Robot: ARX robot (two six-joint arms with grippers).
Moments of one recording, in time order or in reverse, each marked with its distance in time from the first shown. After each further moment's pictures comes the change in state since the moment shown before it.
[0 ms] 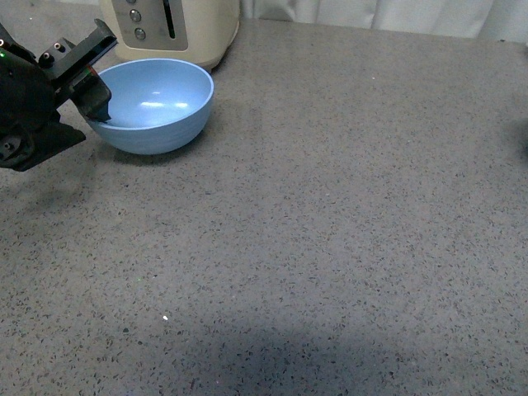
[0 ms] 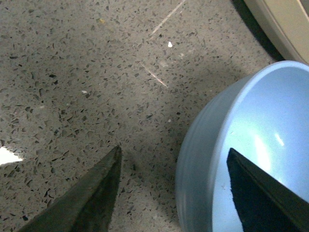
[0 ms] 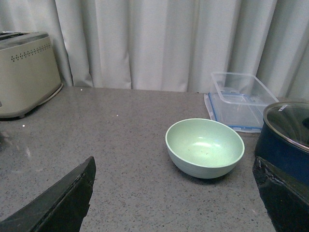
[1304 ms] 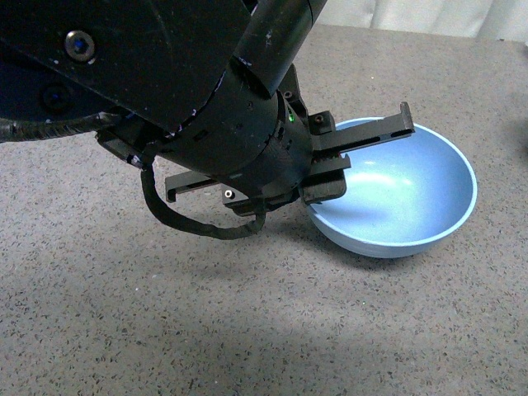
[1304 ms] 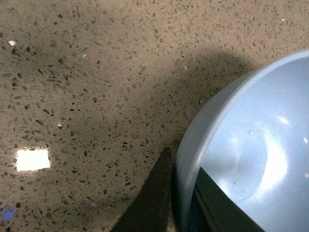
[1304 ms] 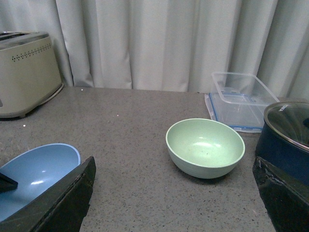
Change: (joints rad) left arm -0.500 0.051 0.135 -0.168 0.042 0.097; right arm 0.000 0.000 0.000 0.000 0.000 0.000
